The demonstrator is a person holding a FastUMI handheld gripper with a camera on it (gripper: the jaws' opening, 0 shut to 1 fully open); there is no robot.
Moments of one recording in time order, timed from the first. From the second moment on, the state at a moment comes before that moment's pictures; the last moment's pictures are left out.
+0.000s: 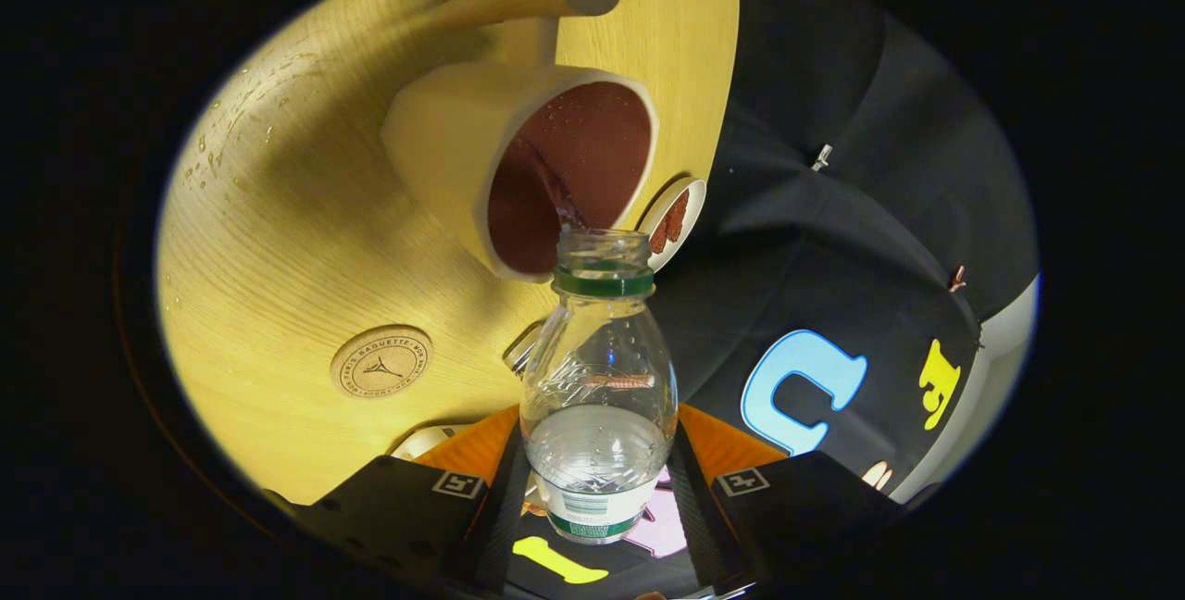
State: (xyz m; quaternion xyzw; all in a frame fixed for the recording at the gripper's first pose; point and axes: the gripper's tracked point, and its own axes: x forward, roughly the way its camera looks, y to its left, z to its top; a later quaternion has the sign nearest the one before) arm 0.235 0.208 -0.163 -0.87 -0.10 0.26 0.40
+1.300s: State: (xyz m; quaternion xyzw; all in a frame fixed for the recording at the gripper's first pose) arm 0.227 0.231 -0.156 -0.90 -0.13 0.27 0.32
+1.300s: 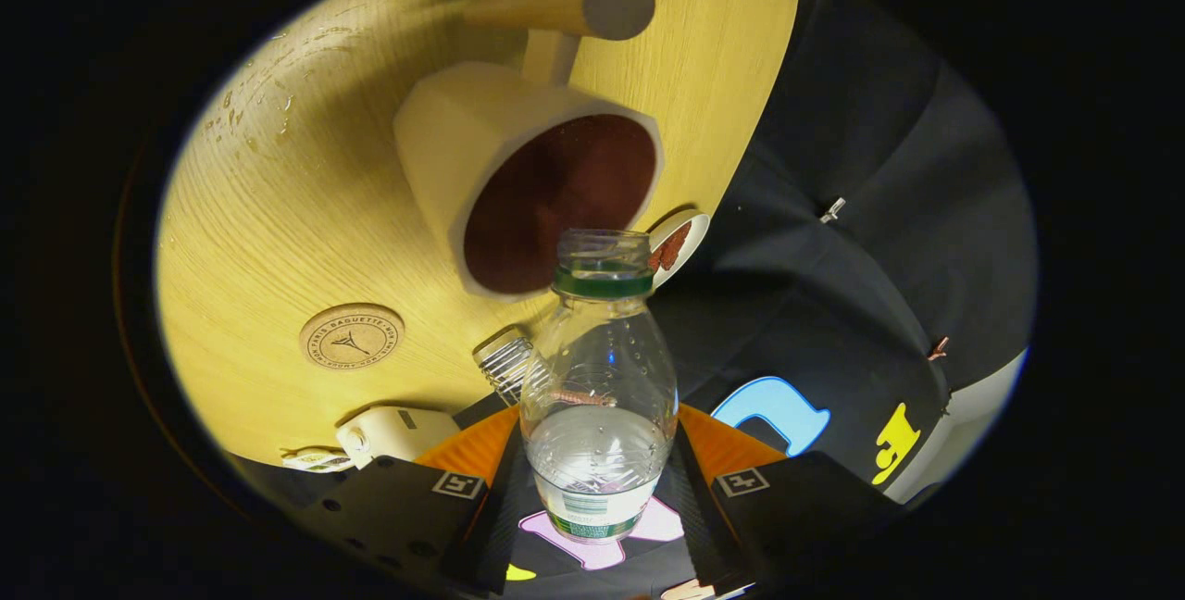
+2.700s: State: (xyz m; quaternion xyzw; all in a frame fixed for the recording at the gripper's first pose) arm 0.204 0.152 -0.140 -0.51 0.13 0.32 0.79
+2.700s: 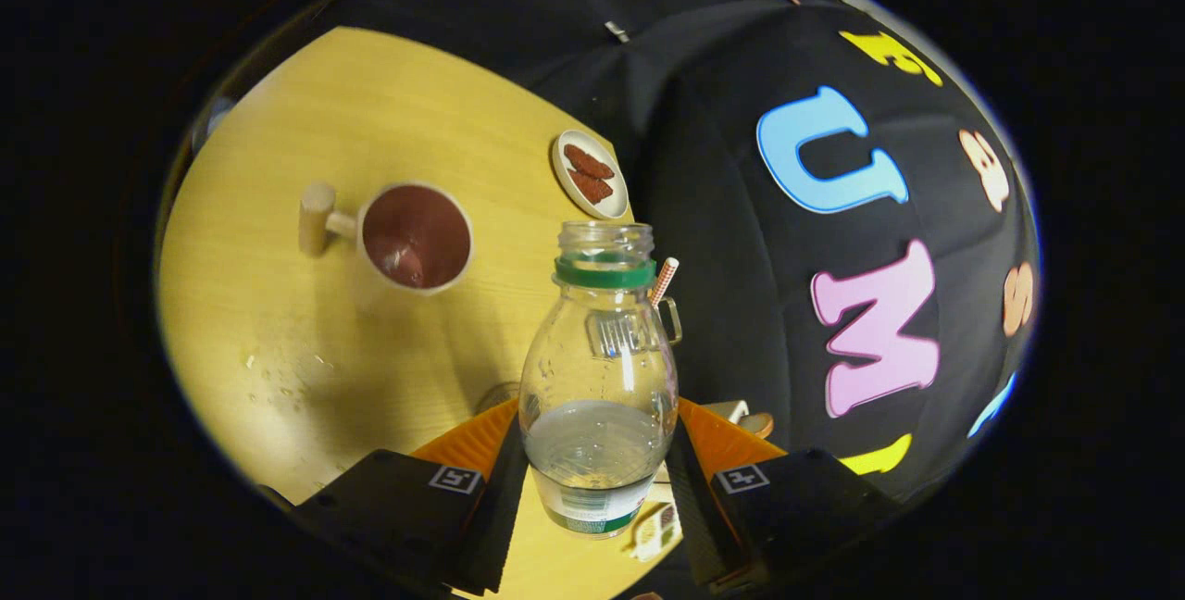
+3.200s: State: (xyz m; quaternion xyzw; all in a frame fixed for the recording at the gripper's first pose) arm 0.226 0.142 -0.123 -0.20 0.18 0.34 0.90
